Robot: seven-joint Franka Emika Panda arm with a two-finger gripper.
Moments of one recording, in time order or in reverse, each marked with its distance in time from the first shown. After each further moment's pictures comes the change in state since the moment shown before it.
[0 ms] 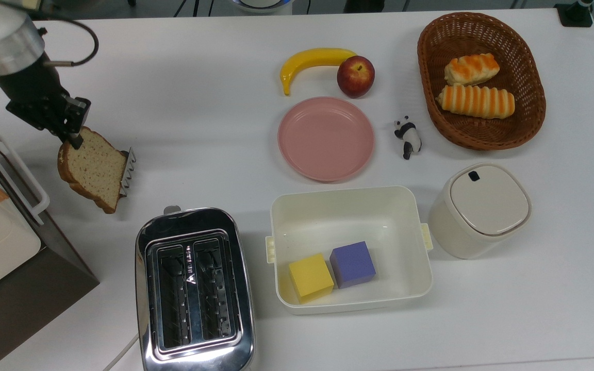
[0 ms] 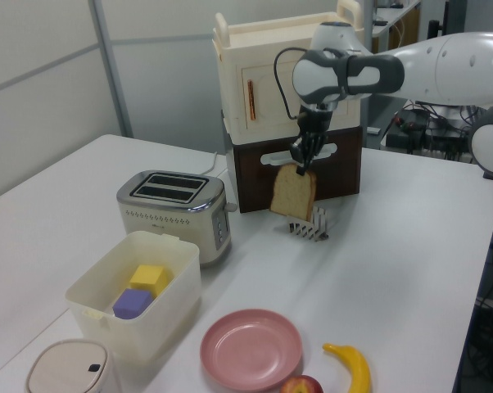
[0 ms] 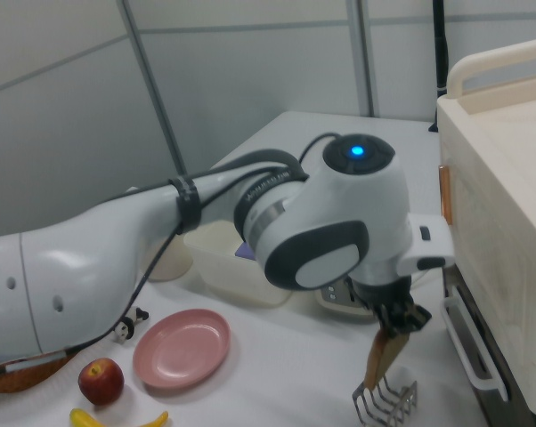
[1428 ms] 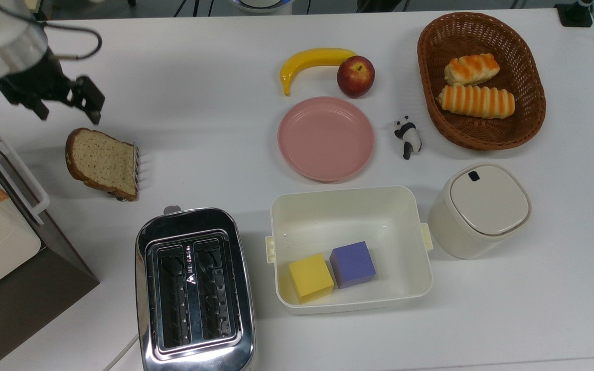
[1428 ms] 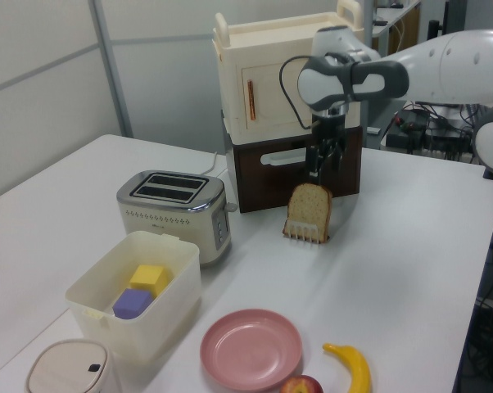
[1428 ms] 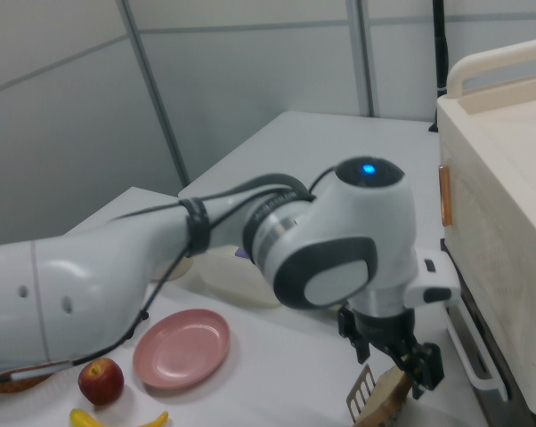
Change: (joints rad) arm -0.008 0.005 -0.012 -0.041 -0.145 -0.090 -0.028
